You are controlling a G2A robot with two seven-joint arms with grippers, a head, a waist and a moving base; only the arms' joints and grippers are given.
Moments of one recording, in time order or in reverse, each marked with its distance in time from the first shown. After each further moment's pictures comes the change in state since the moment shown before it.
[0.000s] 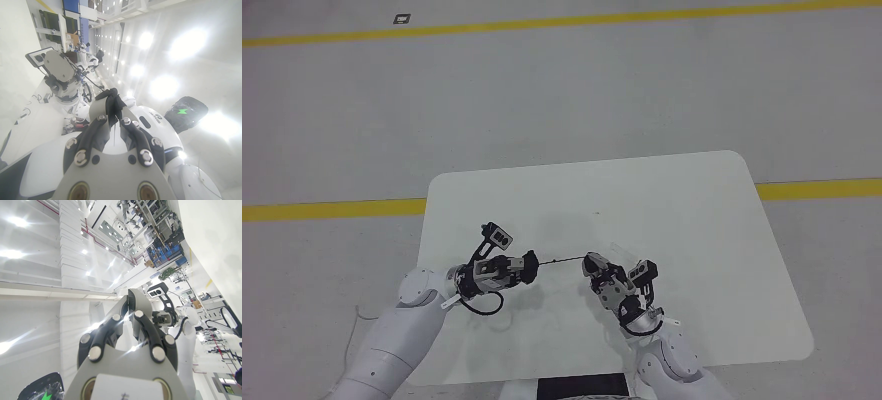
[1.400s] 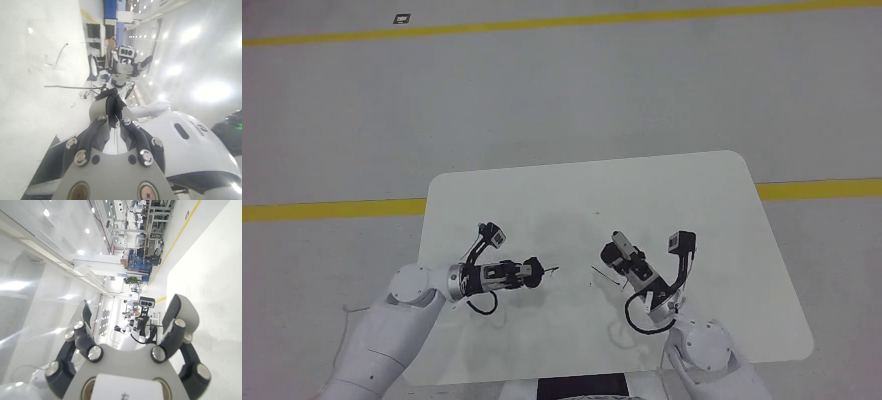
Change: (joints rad) left arm 0.017 0.032 -0.049 -0.065 0.381 -0.028 0.141; right arm -0.053 0.011 0.197 -0.204 -0.728 0.000 -0.081
